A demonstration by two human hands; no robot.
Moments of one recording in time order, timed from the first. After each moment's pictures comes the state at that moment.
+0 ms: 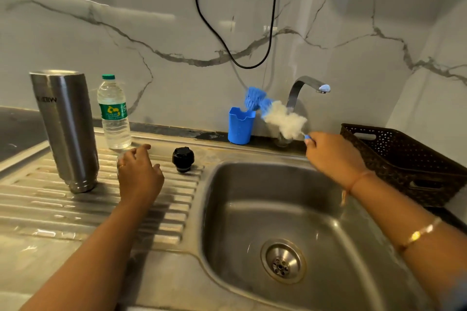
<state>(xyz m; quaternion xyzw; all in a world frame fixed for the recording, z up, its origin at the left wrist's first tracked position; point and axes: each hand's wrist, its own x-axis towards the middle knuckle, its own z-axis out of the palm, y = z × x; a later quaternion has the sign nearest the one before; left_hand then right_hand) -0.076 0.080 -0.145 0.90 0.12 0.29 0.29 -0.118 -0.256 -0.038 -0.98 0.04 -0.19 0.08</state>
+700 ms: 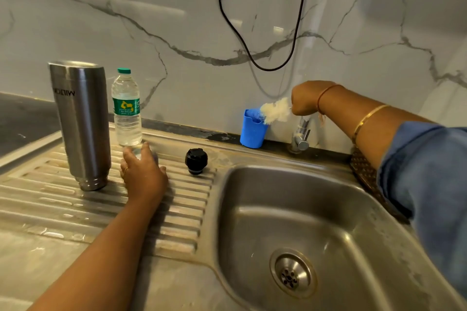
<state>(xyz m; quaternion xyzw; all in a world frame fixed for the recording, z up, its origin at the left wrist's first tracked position) -0.055 0.100 -0.158 0.90 0.18 0.25 0.32 -0.022 -0.181 0.060 -0.98 -0.03 -0.03 -0.20</state>
